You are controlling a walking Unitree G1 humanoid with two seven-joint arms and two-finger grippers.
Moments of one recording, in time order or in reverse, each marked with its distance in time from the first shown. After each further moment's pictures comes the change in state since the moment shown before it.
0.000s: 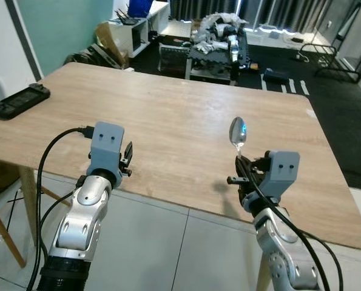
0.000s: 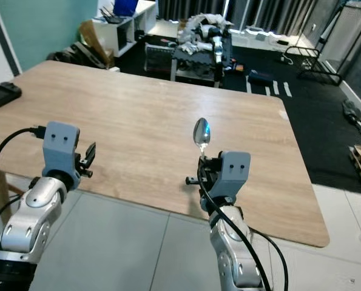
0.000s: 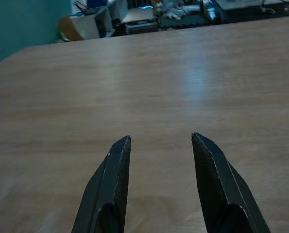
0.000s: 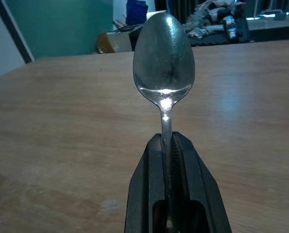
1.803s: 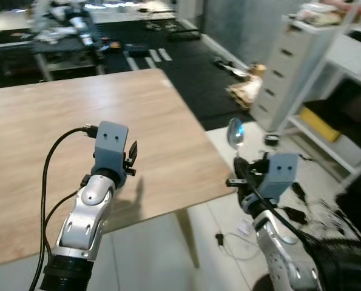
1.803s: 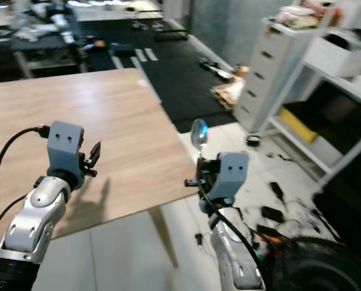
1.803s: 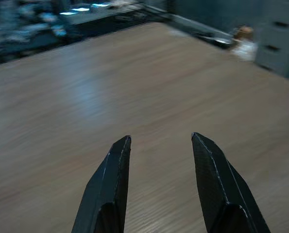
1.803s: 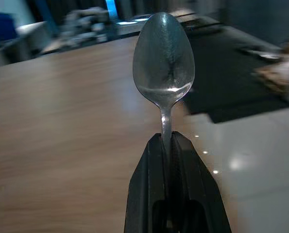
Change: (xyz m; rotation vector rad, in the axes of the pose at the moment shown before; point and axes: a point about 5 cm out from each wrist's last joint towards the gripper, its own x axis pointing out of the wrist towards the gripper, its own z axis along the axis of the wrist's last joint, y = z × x) left arm 0.001 -0.008 0.004 -0.008 -0.026 -0.036; right arm -0.002 0.003 -0.003 -0.013 0.010 0.050
